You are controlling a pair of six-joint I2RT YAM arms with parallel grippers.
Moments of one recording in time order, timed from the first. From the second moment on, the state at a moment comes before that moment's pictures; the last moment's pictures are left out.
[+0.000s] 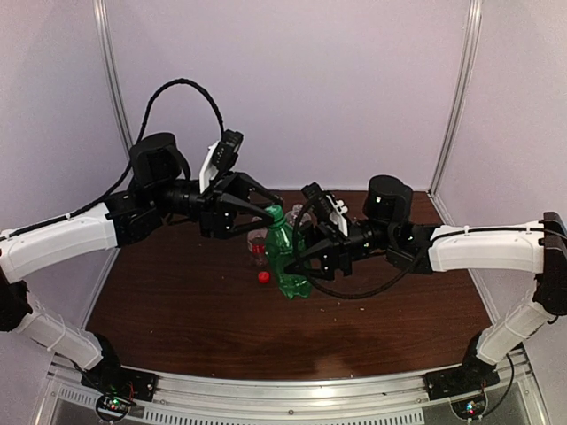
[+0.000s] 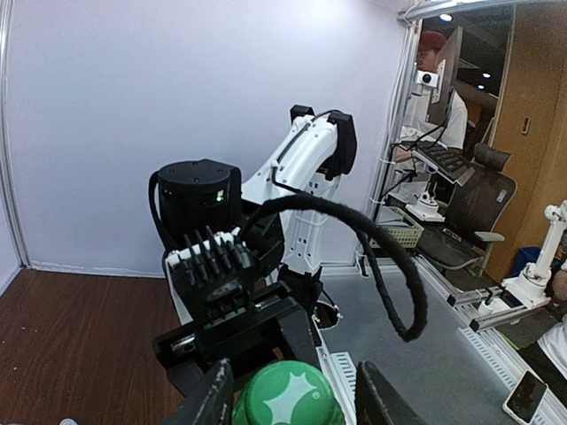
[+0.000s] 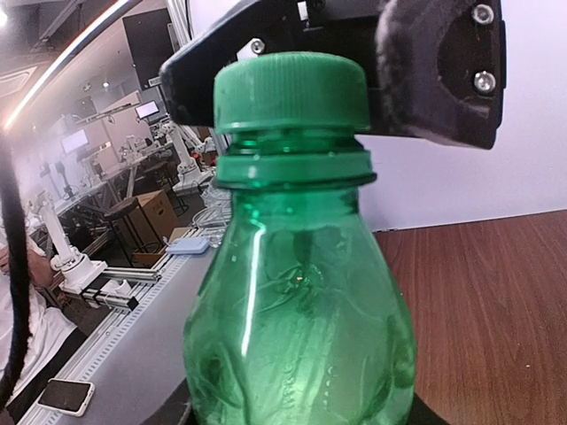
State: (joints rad) left arm -0.81 1.34 1.14 0.24 1.02 -0.16; right arm 0.88 1.49 0.98 0.50 -1.03 0.26
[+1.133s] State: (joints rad) left arm -0.96 1.41 1.28 -0.03 0.17 -0.31; right arm 0.94 1.37 0.91 0.33 -0.16 0.05
